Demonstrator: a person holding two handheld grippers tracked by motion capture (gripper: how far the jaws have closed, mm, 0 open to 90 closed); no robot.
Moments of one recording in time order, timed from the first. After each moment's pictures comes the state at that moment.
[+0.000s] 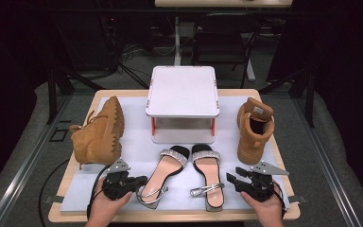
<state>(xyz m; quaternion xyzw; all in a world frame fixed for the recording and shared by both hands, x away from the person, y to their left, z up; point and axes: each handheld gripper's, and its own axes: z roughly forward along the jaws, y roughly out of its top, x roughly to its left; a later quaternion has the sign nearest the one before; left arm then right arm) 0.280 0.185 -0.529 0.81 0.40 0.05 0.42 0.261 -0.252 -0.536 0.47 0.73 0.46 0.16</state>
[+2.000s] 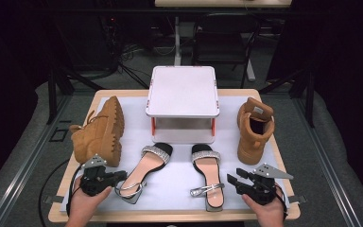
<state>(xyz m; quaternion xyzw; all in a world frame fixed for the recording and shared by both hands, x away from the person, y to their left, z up) 0.288 0.246 -0.529 0.78 0.45 0.07 0.42 0.249 -0.252 -0.529 0.47 0.73 0.48 0.16</state>
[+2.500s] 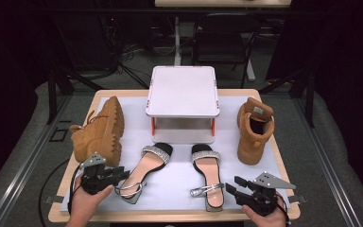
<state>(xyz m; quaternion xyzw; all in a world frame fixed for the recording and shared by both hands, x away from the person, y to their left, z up) 0.293 0.243 -0.529 0.77 0.45 0.07 0.44 0.221 -0.243 -0.521 0.45 0.74 0.48 0.15</state>
